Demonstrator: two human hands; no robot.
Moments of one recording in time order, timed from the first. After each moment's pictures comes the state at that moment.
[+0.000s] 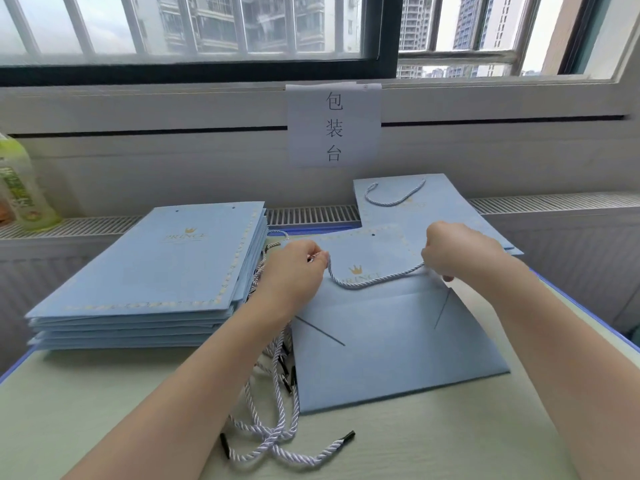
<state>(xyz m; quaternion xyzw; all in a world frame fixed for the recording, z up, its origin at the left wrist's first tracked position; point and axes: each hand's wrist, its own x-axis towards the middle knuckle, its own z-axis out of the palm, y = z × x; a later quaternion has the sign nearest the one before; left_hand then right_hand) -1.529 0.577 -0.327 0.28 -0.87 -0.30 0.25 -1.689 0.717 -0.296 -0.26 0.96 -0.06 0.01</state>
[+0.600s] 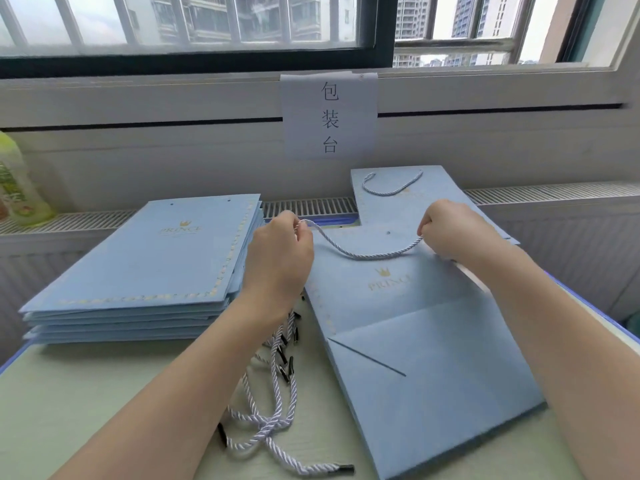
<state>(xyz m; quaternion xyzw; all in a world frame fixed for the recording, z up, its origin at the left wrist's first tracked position) -1.524 0.584 -0.321 0.30 -0.84 -0.22 0.40 -1.703 0.717 -0.299 -0.29 0.94 -0.18 -0.04</state>
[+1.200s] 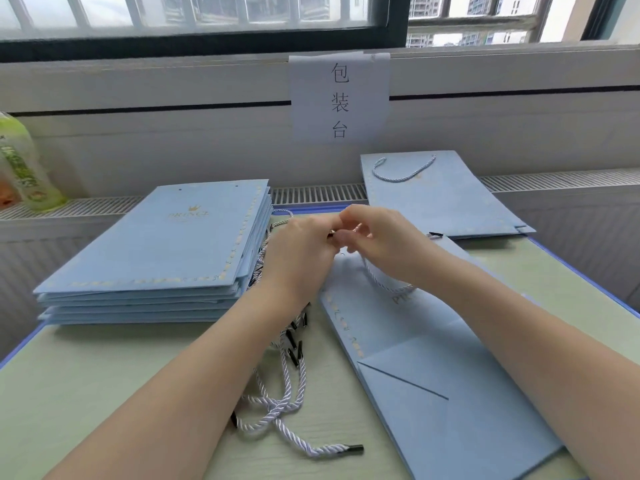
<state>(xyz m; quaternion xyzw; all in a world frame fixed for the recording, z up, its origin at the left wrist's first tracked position) -1.524 0.591 -0.329 0.18 -0.90 -0.17 0.35 -1.633 0.680 -0.320 -0.57 0.73 -0.38 0.04</state>
